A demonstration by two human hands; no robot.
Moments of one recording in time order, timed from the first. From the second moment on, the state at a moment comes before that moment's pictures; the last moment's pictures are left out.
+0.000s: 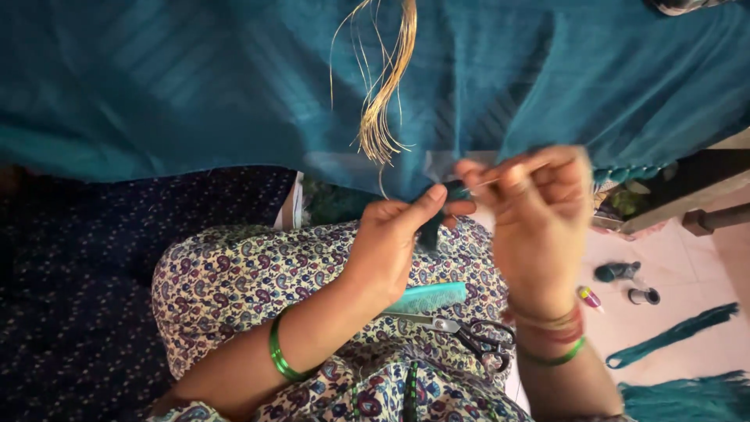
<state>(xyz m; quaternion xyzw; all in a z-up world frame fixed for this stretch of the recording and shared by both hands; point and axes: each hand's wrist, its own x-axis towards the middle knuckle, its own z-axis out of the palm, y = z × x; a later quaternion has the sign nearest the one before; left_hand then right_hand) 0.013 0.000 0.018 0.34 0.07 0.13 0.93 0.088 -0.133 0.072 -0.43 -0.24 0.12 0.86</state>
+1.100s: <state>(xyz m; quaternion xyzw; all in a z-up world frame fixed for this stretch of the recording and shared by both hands) -0.013 0.024 -0.001 0.76 0.02 0.46 0.46 0.053 -0.228 0.083 -0.53 -0.37 0.09 0.76</state>
